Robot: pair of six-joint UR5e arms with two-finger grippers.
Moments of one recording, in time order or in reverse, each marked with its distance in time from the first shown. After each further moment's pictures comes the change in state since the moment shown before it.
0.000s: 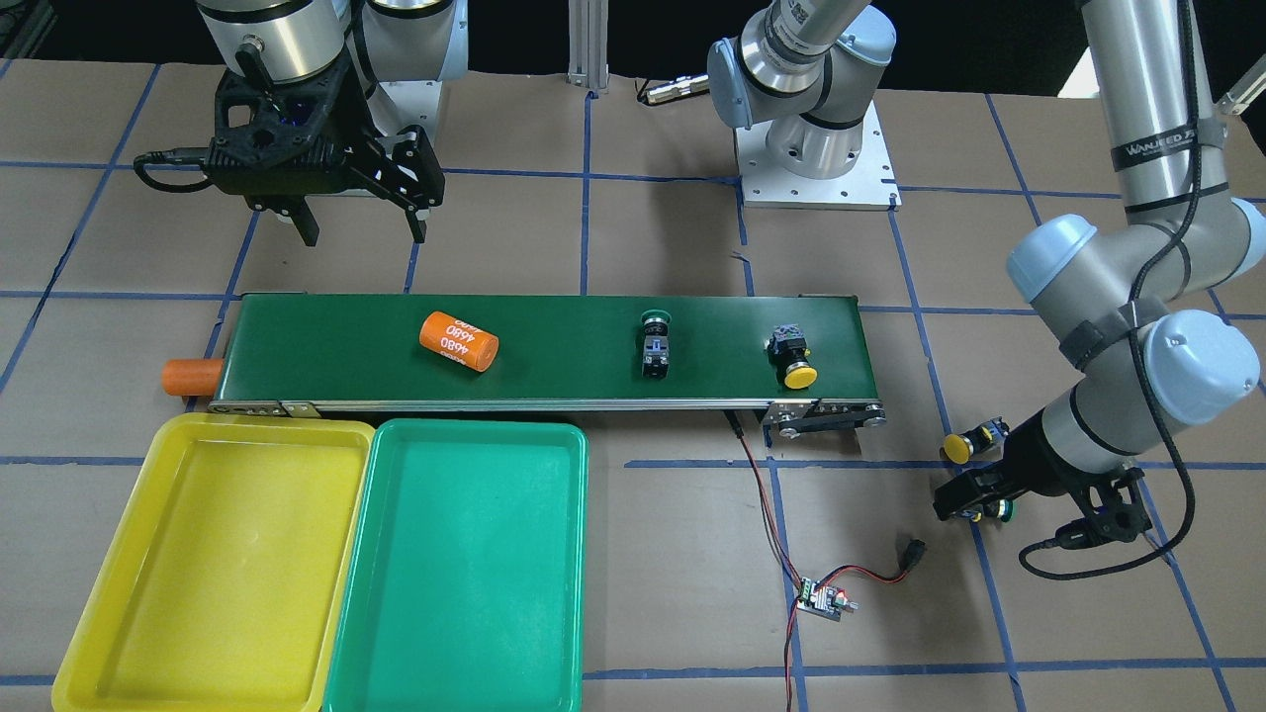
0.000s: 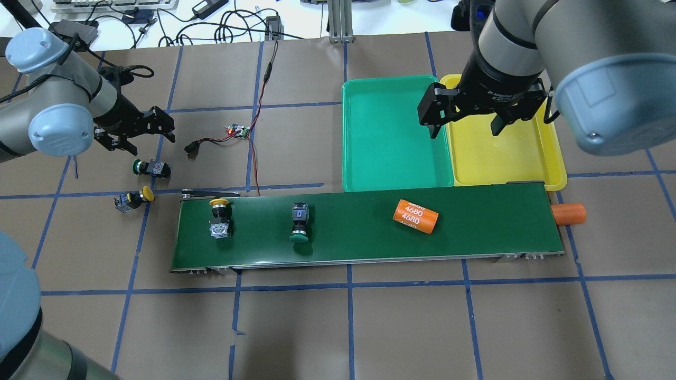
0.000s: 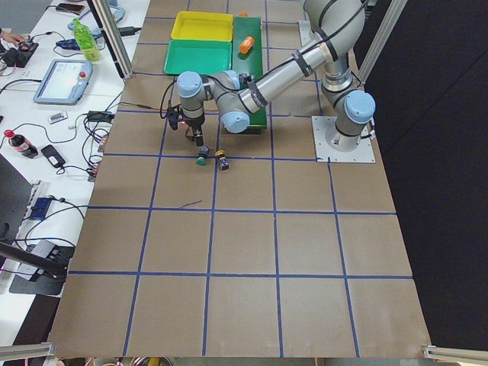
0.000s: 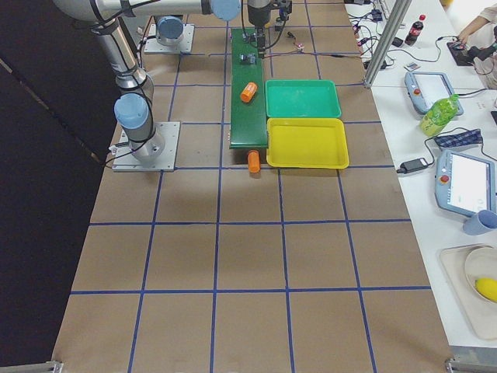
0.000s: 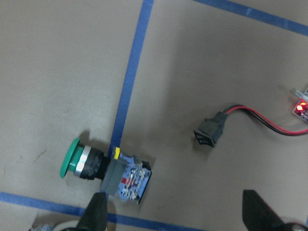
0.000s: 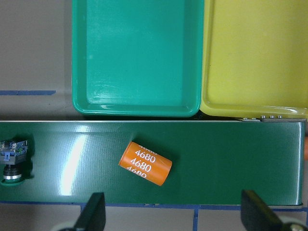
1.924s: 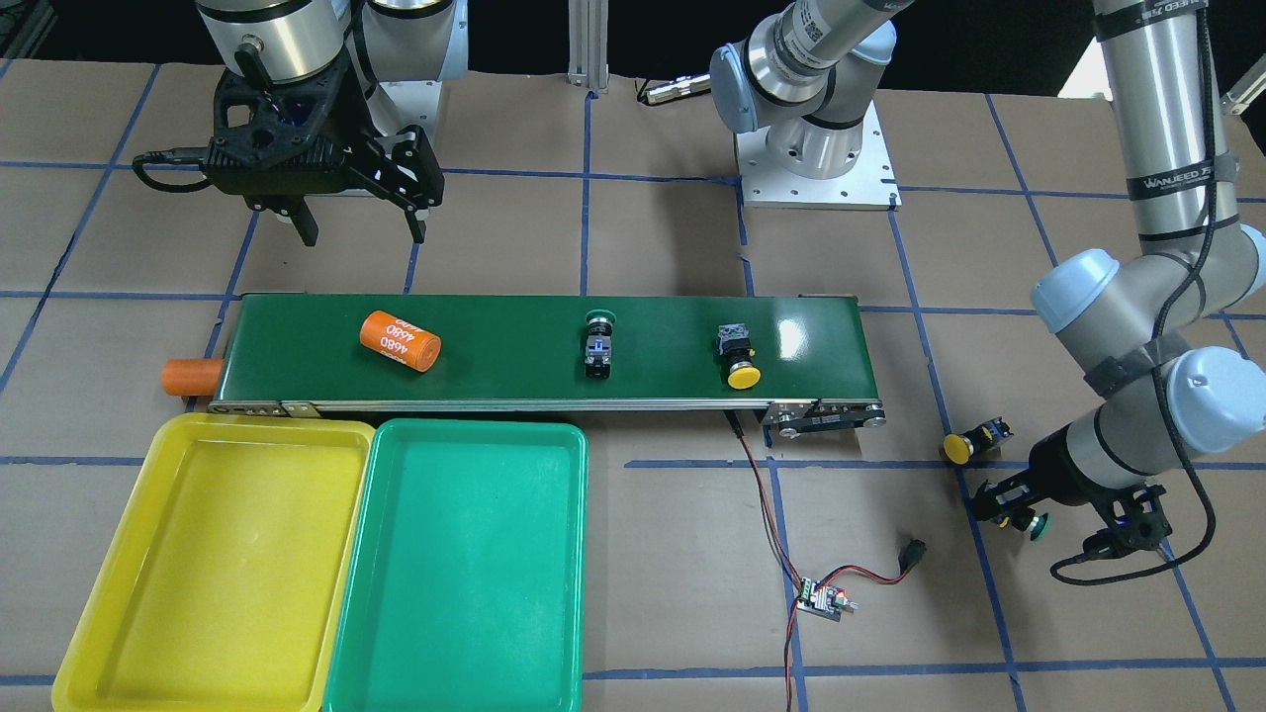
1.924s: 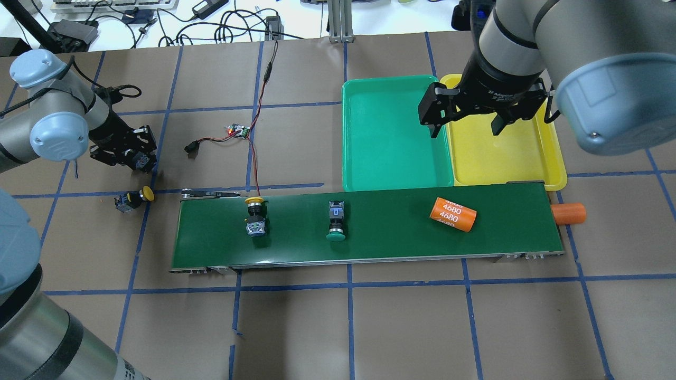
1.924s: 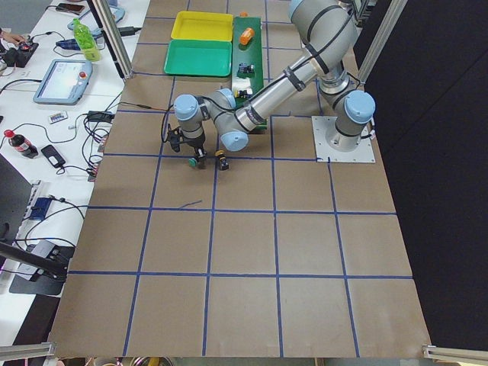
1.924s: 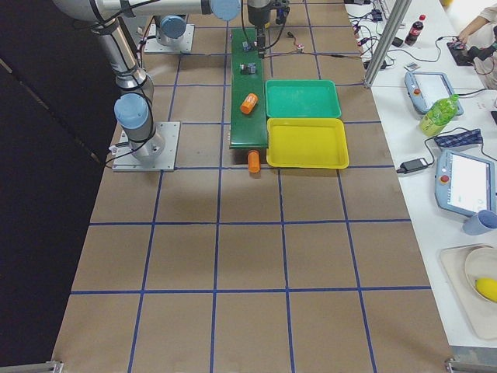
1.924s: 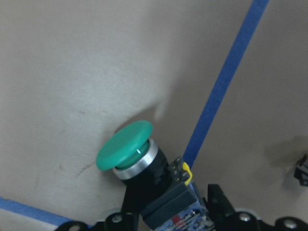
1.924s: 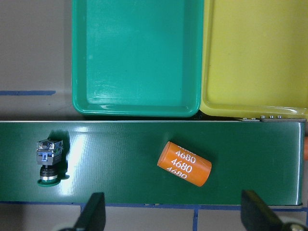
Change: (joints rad) left arm 0.052 -0.053 0.017 -0.002 0.056 0.004; right arm 0.000 0.000 0.000 0.000 -0.001 0.000
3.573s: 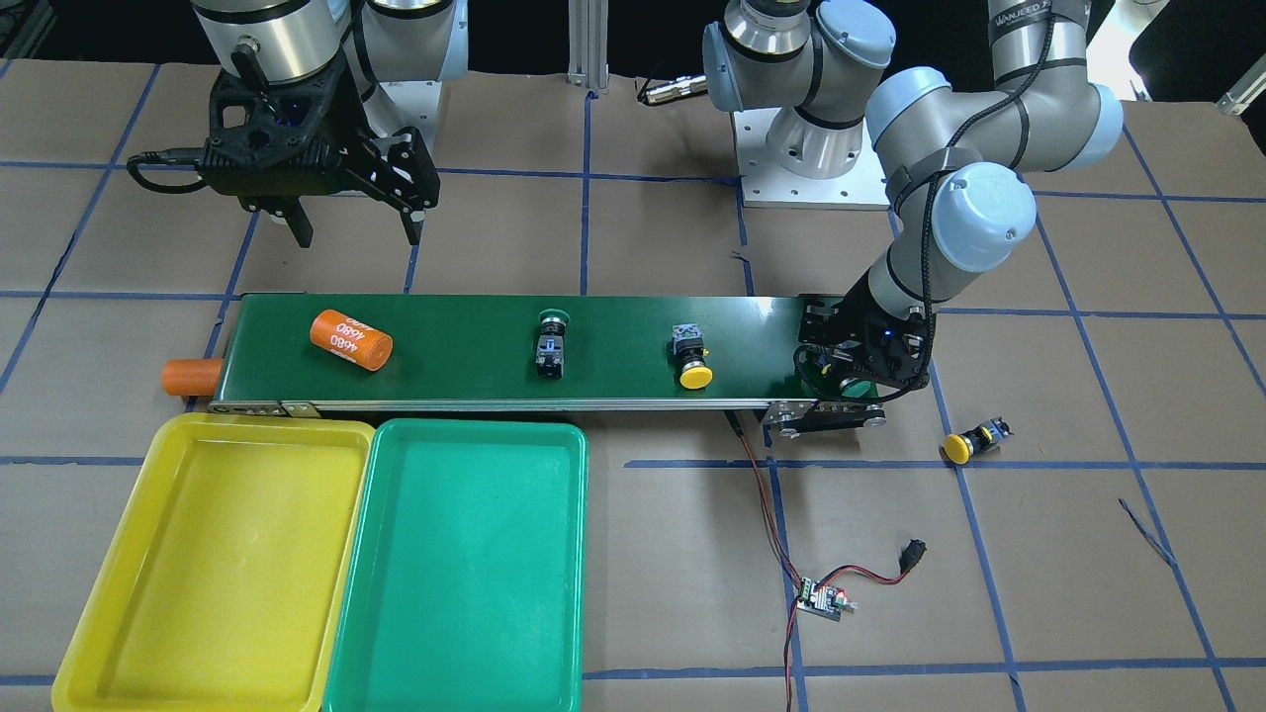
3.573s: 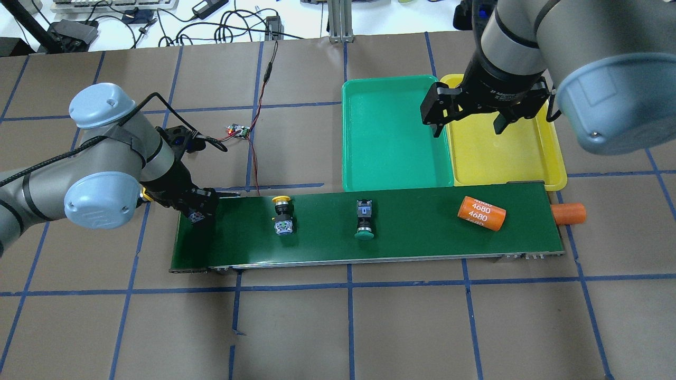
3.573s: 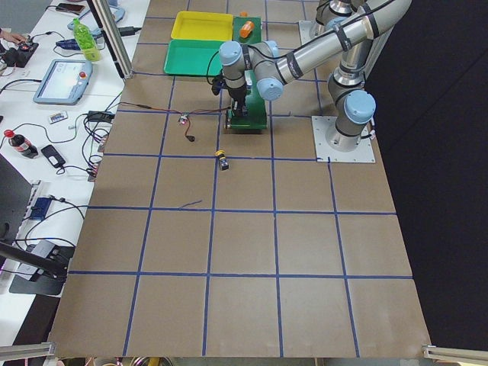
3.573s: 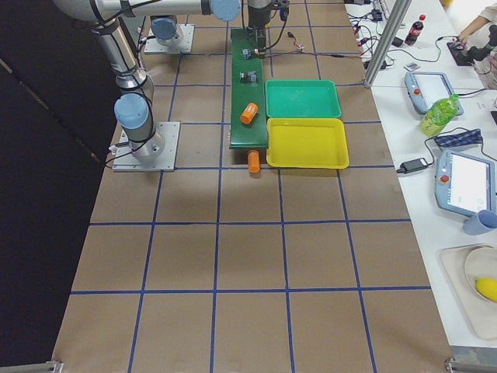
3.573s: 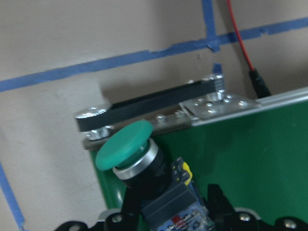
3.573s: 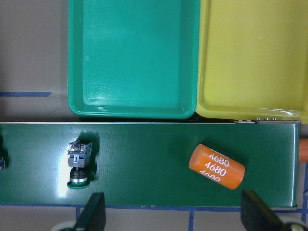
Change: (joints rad) left arm -0.252 0.394 -0.373 -0.127 -0.003 0.294; right arm -0.003 0.002 0.000 -0.006 -0.014 -0.007
